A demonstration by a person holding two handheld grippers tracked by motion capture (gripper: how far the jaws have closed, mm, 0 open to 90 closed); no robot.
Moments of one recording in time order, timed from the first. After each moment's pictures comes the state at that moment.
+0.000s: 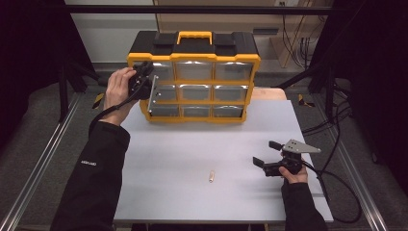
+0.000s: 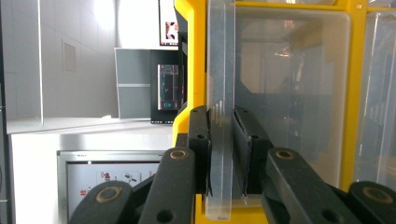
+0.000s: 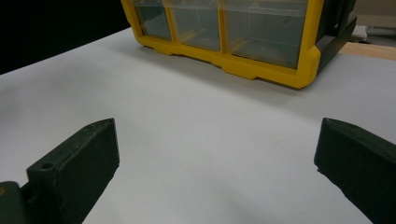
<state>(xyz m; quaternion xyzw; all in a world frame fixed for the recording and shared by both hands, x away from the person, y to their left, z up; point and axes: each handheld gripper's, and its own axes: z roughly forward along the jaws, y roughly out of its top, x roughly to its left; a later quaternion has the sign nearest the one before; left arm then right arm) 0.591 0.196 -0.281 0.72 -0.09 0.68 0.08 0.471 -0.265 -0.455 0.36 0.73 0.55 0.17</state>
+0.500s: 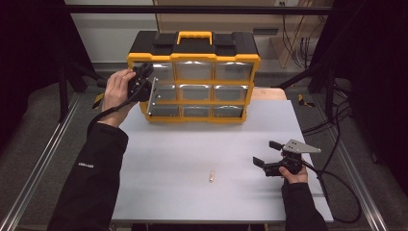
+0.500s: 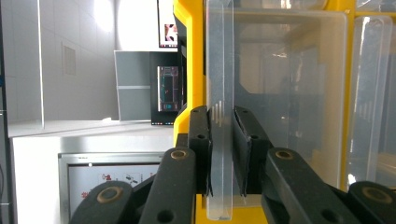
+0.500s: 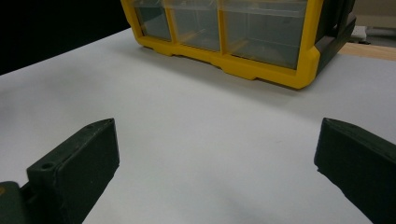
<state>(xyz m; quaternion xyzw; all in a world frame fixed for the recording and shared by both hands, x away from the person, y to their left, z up) 0.582 0.196 -0.281 0.72 -0.10 0.68 0.08 0.470 -0.265 -0.455 0.36 0.73 0.55 0.17</state>
